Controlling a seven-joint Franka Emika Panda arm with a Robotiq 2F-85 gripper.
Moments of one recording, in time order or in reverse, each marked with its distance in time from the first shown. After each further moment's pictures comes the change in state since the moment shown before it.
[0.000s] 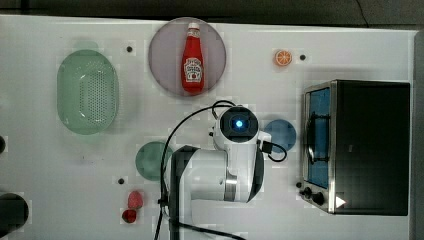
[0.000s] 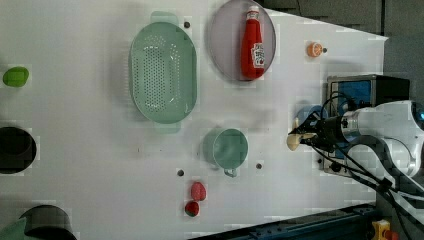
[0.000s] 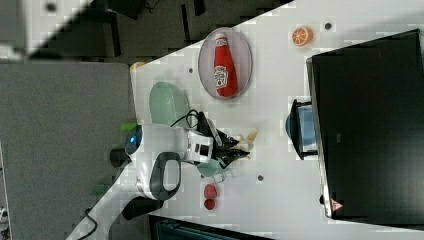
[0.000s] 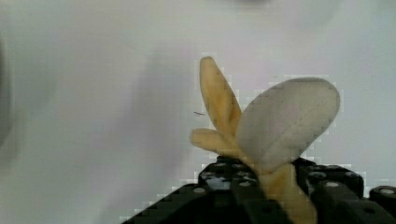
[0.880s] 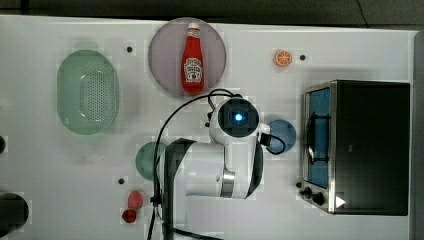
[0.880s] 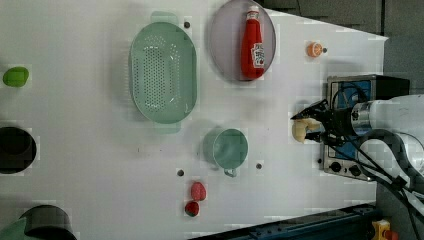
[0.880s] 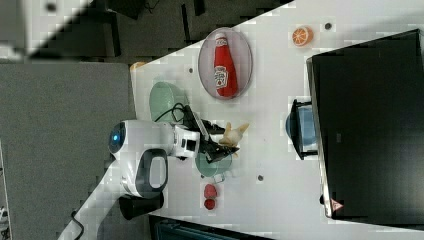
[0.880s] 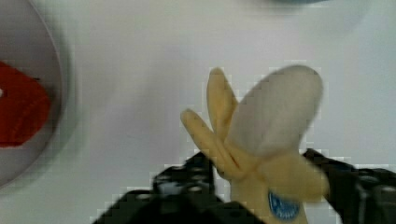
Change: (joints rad) arm 0.009 -0.043 0.013 0.057 0.043 -0.043 0.005
